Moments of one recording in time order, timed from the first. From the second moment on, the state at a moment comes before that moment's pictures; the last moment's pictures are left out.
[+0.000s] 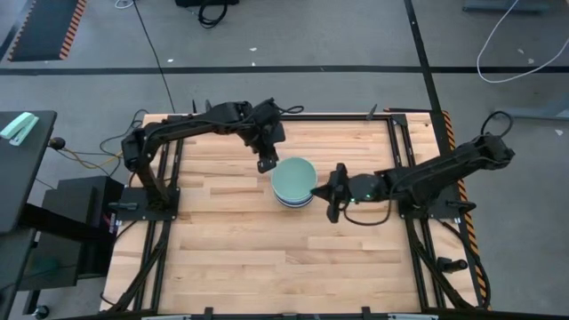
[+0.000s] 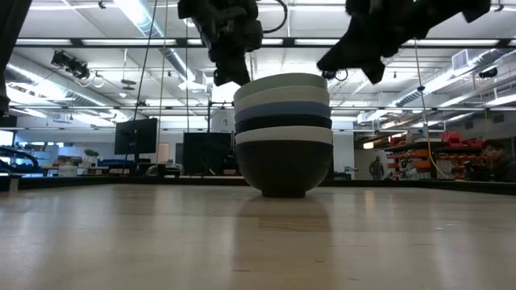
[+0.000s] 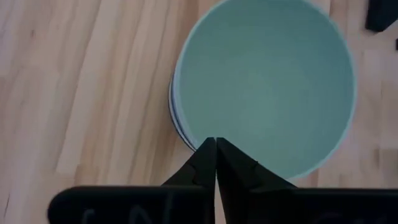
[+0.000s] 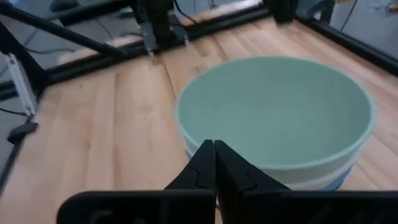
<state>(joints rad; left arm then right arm) 0.35 1.77 1.63 -0.94 0.30 0.06 0.23 1.21 0.69 0.04 0.38 0.39</state>
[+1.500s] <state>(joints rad) 0.22 1.05 0.99 -0.21 0.26 0.09 0.78 0.88 0.69 0.07 0.62 0.13</state>
